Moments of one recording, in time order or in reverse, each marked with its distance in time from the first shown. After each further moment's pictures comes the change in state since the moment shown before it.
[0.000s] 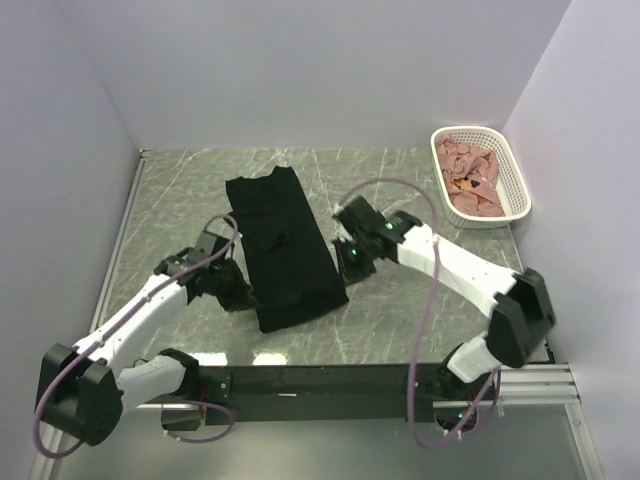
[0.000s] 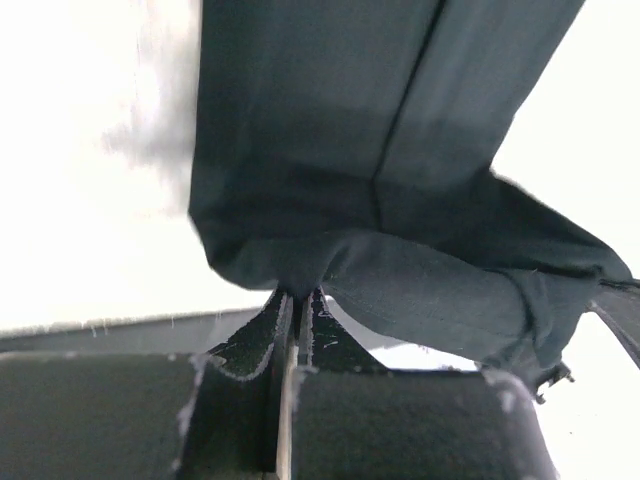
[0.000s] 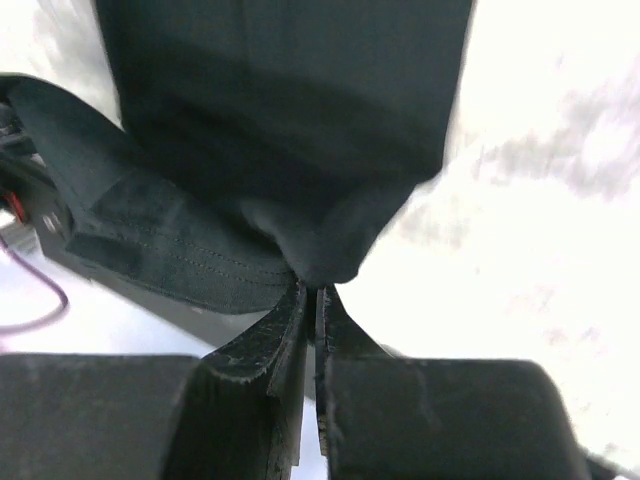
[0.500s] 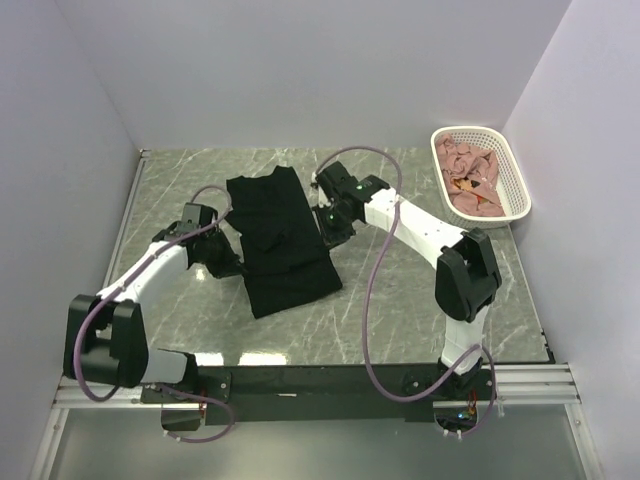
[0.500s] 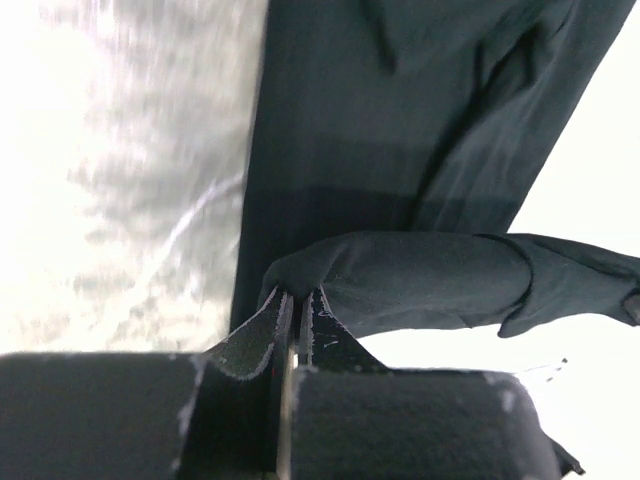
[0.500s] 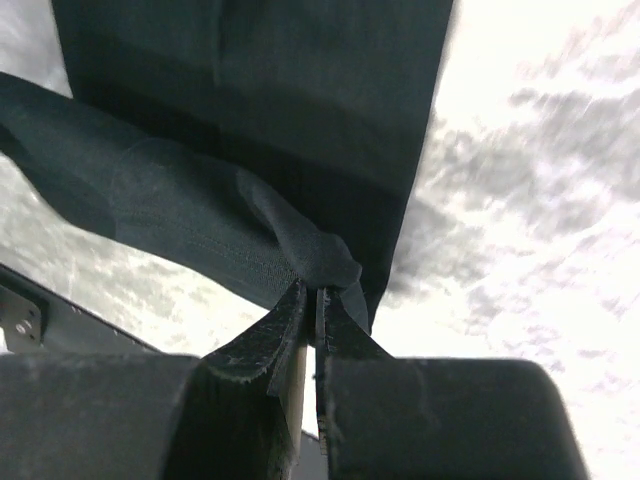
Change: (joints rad) left arm 0.274 0.288 0.149 0.183 -0.046 0.285; right arm -0.092 0.412 0.435 -0.005 0.051 -0.195
